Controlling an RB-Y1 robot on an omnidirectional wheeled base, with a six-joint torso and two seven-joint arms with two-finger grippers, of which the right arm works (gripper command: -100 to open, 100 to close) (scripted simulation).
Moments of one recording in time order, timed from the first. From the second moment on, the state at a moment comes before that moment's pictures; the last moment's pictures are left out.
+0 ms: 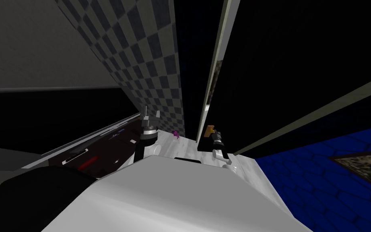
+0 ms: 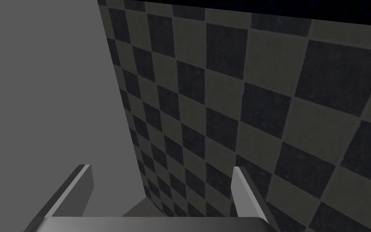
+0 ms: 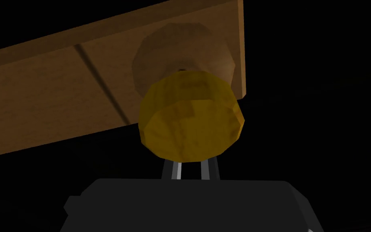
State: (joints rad) arm 0.04 -0.19 -0.04 -1.26 -0.26 -0.45 -0.13
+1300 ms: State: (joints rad) arm 0.05 -0.21 0.03 -1.29 -0.53 -0.43 -0.41
